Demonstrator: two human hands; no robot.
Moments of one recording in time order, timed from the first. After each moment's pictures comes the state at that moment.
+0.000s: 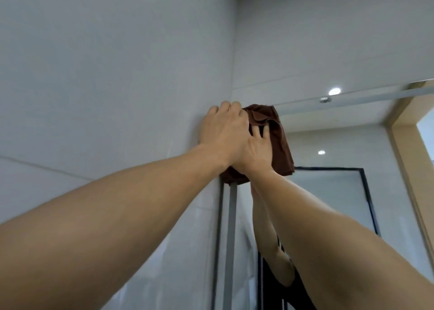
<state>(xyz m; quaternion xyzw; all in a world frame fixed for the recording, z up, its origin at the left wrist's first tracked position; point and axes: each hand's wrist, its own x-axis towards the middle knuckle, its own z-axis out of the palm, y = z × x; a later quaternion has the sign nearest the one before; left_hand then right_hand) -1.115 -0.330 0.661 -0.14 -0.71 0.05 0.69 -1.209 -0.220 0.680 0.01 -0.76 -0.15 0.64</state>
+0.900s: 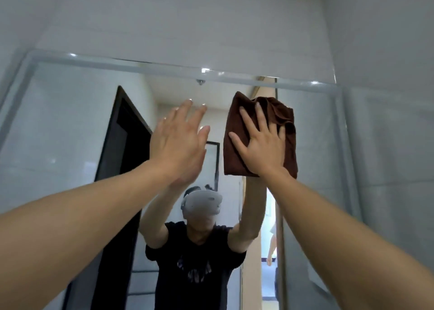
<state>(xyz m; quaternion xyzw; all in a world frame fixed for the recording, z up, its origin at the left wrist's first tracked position) -1.005 0.000 0.581 -0.31 -0.66 -0.25 0.64 -0.956 0.211 0.602 -0.14 -0.72 -0.15 0.66</state>
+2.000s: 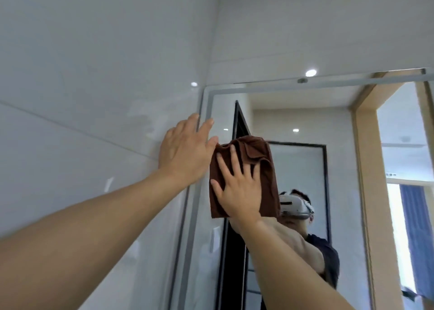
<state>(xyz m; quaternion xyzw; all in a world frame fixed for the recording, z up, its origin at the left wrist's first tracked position) -1.101 -0.329 0.553 -0.16 -0.76 -0.14 0.61 -1.171 -0.157 0.502 0.02 -0.78 -0.11 0.61</state>
